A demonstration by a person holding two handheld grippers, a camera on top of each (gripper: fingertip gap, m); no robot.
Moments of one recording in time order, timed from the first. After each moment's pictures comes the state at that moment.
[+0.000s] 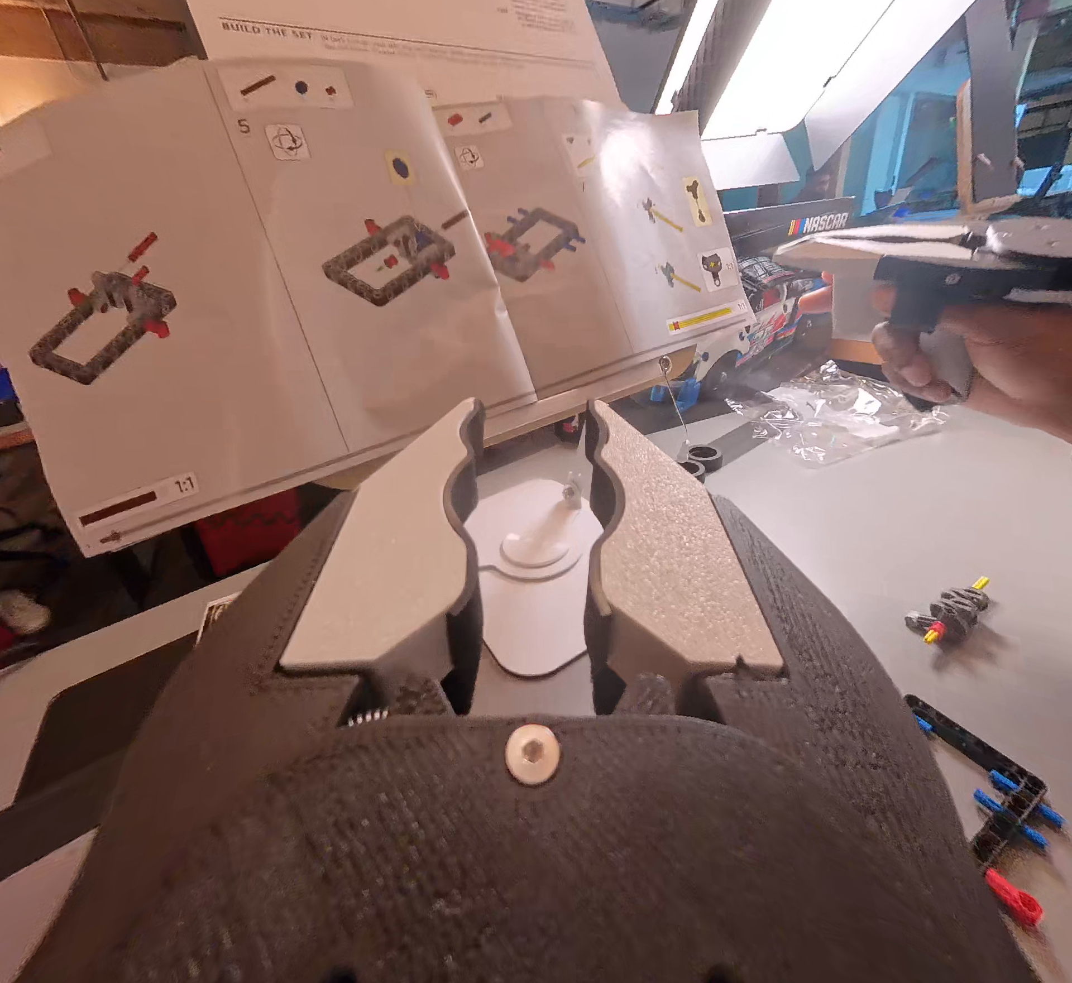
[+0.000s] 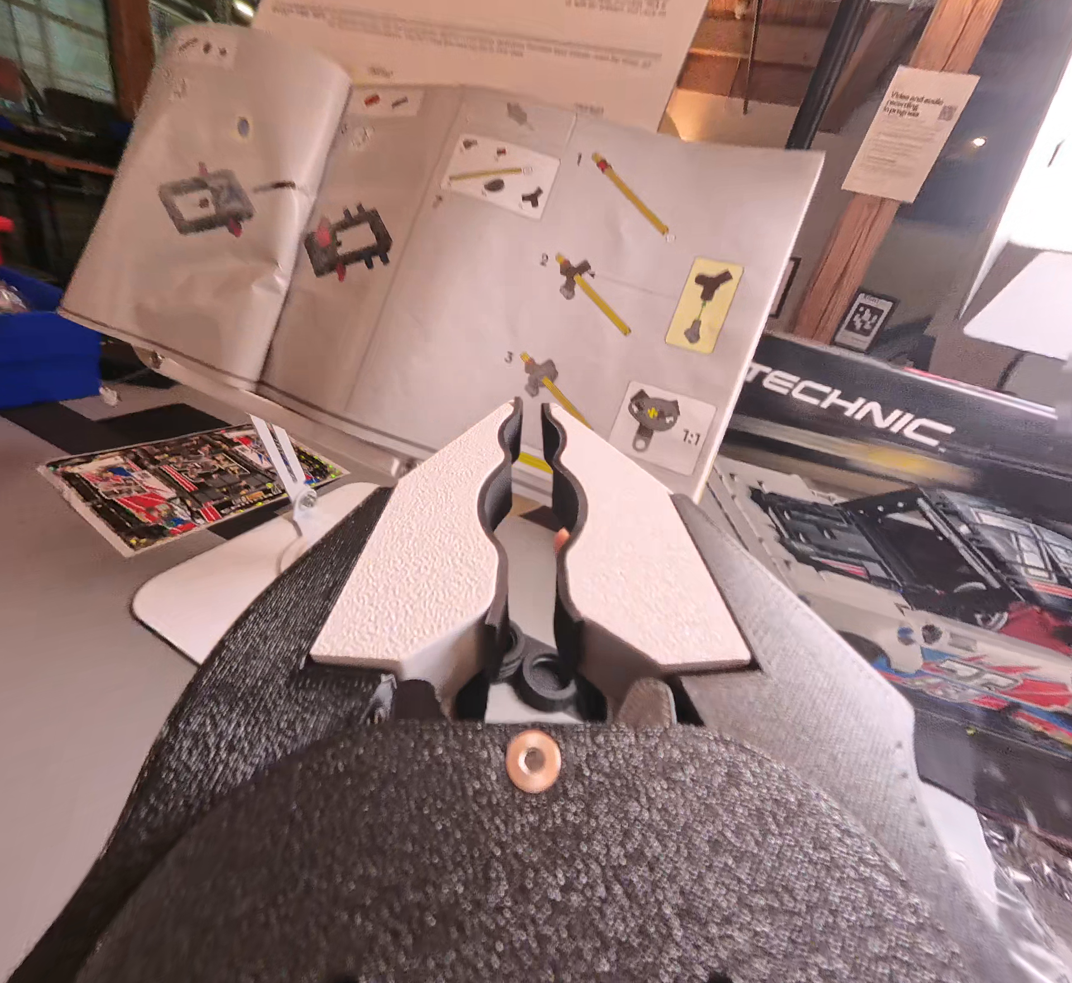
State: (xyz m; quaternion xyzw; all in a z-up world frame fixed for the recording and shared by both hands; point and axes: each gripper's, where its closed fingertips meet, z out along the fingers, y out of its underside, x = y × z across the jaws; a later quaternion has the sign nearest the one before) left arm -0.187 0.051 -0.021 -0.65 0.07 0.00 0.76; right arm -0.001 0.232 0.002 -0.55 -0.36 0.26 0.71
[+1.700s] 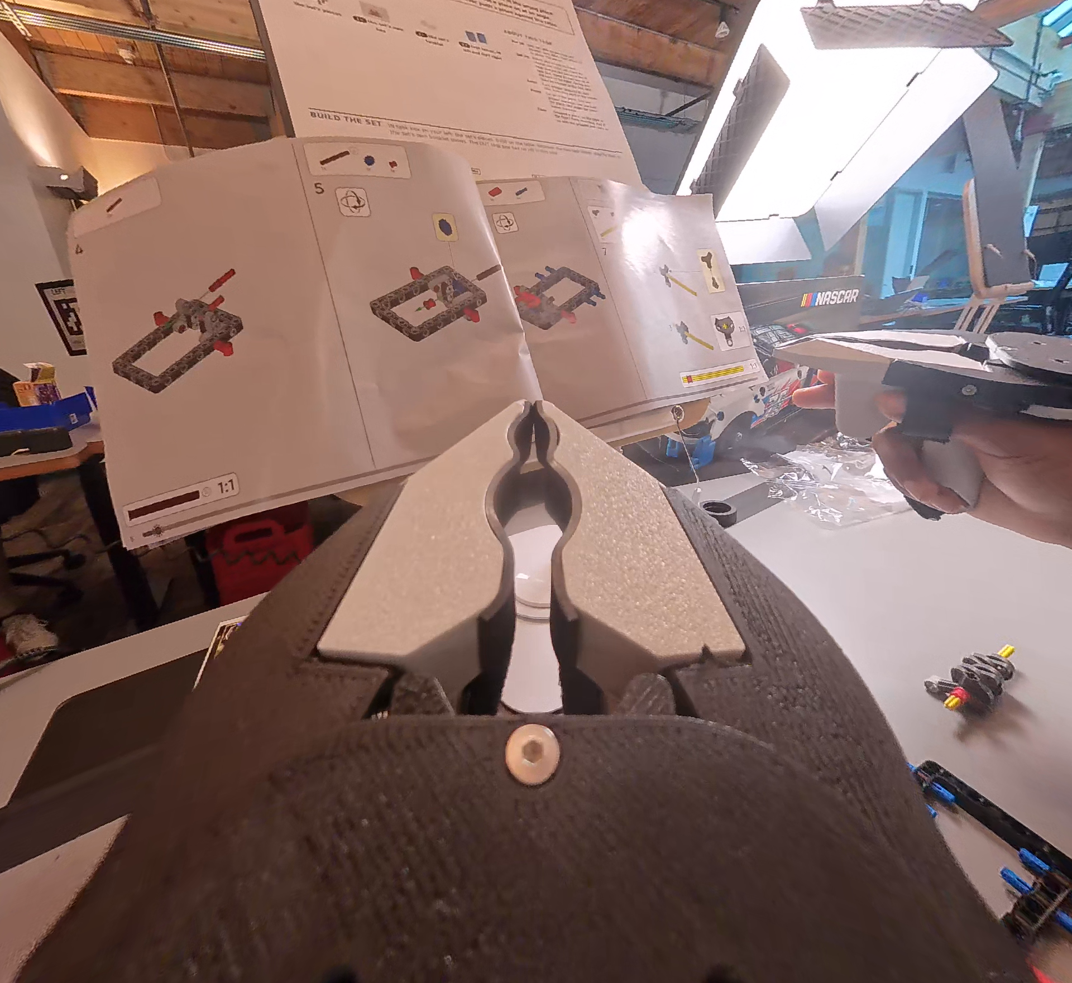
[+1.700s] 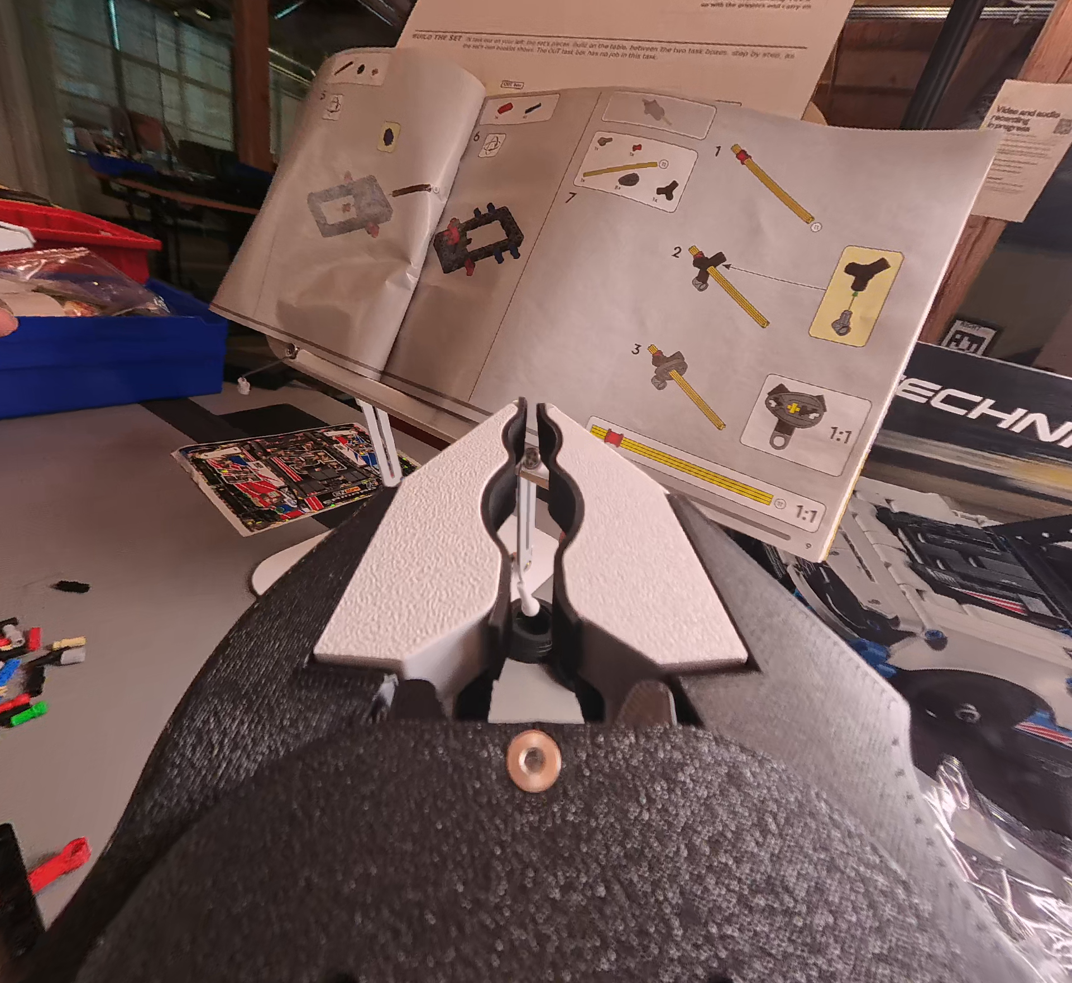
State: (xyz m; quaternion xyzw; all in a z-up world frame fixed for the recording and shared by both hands) left arm -0.193 0.037 -0.010 -0.60 0.04 0.01 0.80; right arm -0.029 0.189 -0.017 -0.52 -0.39 0.31 0.70
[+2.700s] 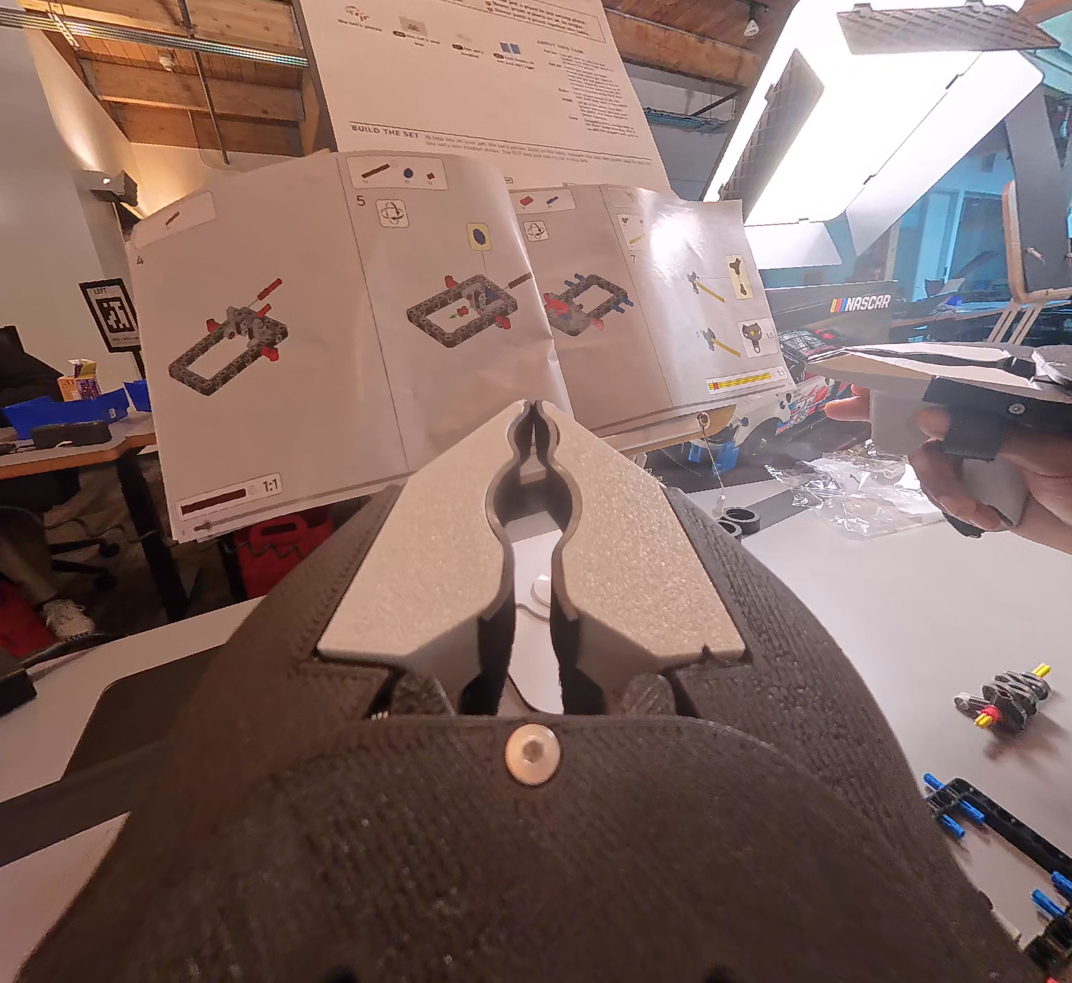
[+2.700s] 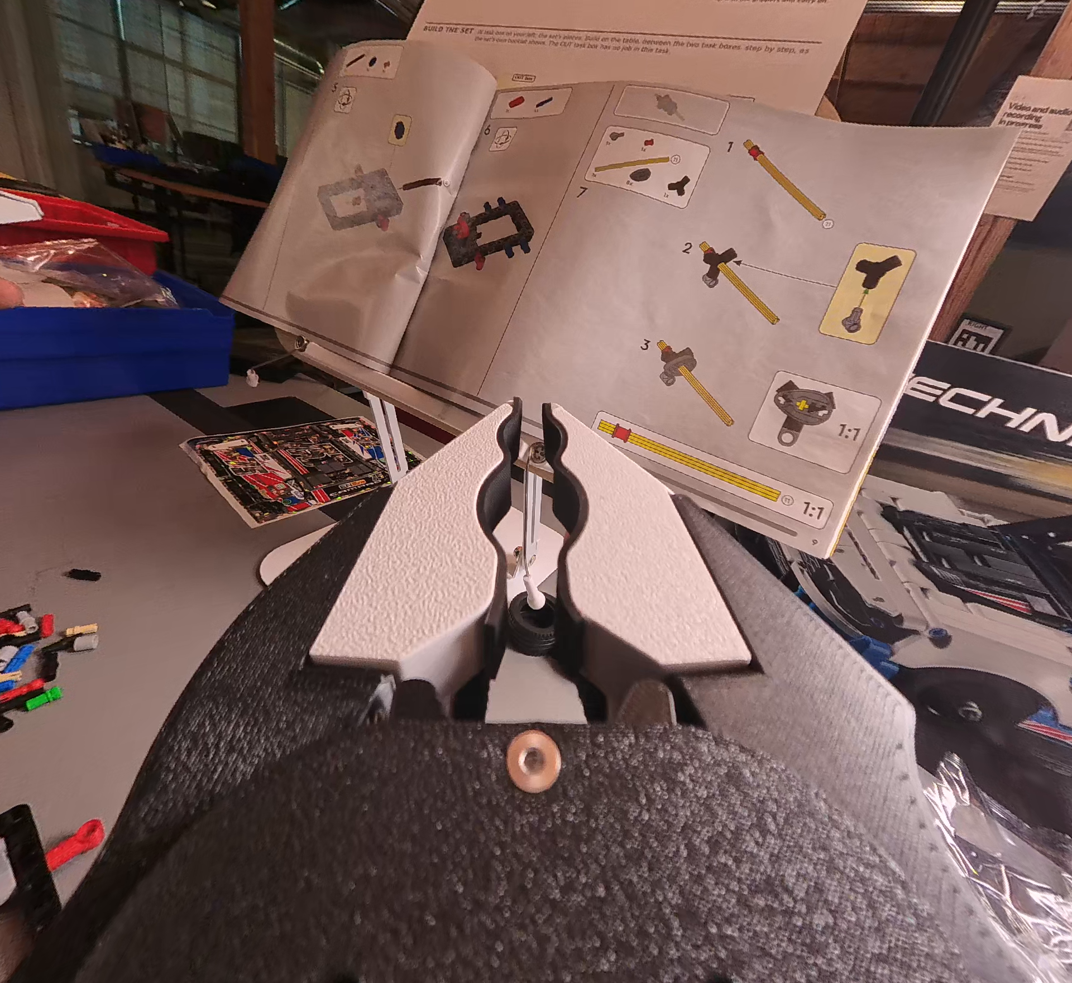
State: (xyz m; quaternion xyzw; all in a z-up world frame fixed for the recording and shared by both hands) left arm -0.205 0.033 -0.005 -0.60 0.03 0.02 0.80; right arm -0.029 0.185 -0.020 -0.52 -0.39 0.31 0.69
